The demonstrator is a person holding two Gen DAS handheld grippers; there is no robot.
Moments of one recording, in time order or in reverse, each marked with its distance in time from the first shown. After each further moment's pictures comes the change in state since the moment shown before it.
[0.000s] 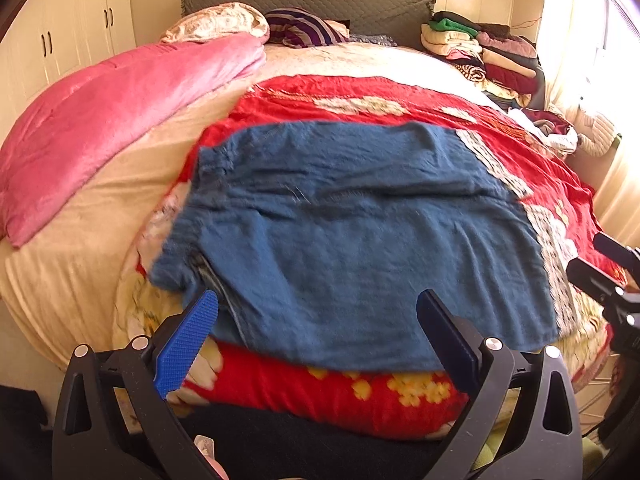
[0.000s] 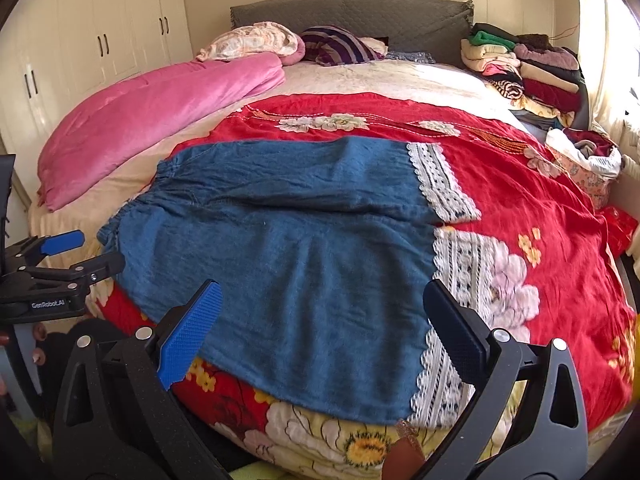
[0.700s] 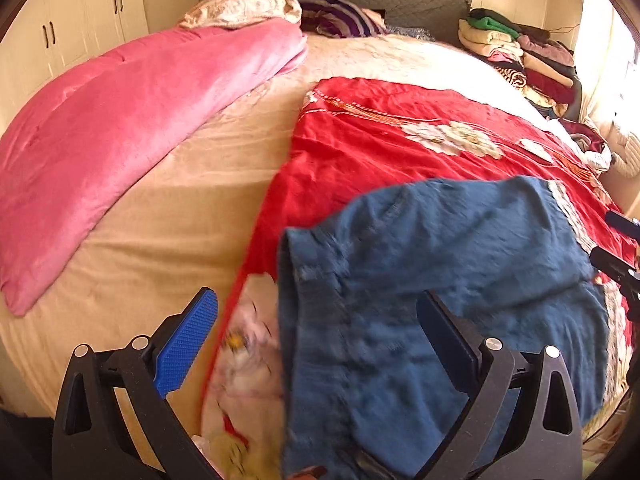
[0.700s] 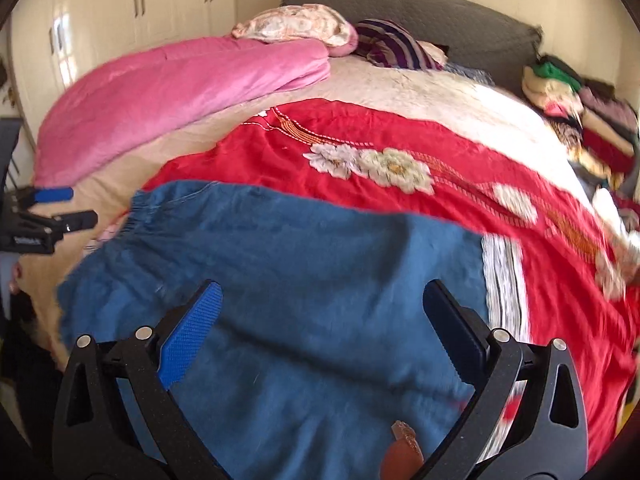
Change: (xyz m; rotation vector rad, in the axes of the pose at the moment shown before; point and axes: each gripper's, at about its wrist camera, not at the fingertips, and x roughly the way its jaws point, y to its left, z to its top) left arm 0.107 0.128 0.125 -0.037 0.079 0.046; right arm 0.139 0.033 0.130 -0.211 0.050 0.082
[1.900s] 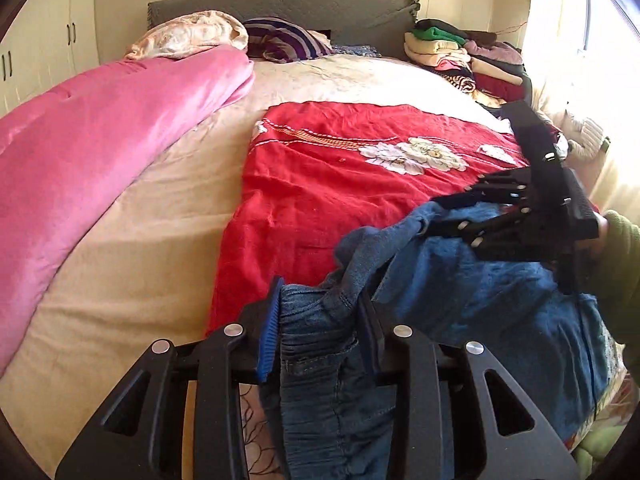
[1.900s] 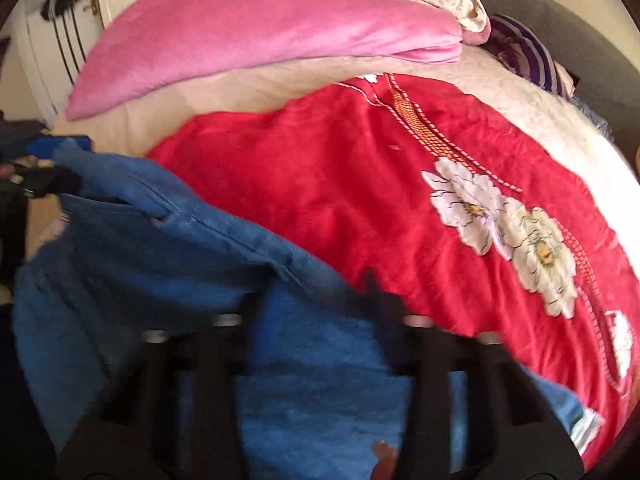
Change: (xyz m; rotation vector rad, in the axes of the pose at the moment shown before) left arm 0.022 -0.006 0.010 0.114 -0.120 -0.162; right arm 0.146 0.047 0.062 -0.307 0.125 0.284
